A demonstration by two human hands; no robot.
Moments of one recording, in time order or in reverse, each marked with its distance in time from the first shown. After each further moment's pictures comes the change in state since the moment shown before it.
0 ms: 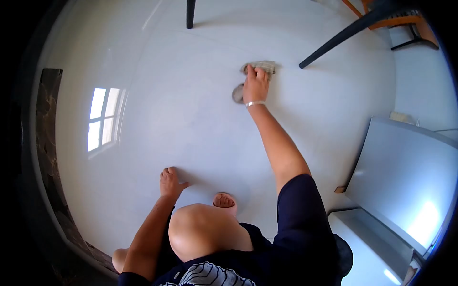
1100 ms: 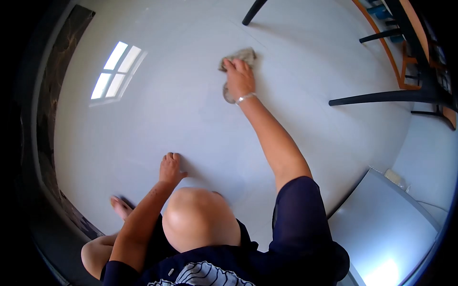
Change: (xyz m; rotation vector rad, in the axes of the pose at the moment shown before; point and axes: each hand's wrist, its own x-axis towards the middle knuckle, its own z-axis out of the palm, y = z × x) left_hand -0.005 0.002 -0.006 -0.093 0.007 -0.071; right_hand 0.038 -0.133 0.047 0.301 -0.358 -0.454
